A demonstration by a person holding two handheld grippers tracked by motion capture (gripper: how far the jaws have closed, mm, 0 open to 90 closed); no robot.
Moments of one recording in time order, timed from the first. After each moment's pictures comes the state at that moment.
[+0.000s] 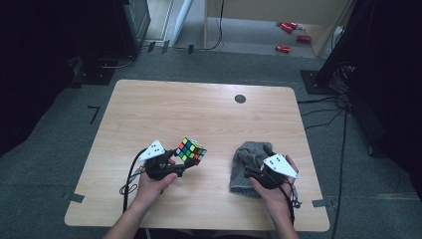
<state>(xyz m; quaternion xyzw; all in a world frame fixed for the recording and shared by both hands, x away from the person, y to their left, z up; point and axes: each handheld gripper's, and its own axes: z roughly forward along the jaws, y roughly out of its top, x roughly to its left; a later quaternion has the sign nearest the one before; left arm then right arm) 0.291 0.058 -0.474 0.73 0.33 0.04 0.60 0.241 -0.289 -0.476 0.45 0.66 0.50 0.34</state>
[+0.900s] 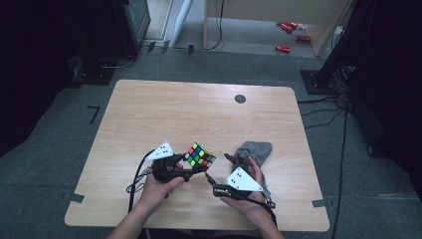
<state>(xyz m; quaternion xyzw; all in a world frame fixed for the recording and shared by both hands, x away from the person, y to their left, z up) 0.282 0.036 -0.466 0.75 0.31 -0.02 0.58 0.225 -0.210 -0.492 0.27 0.74 0.53 0.33</state>
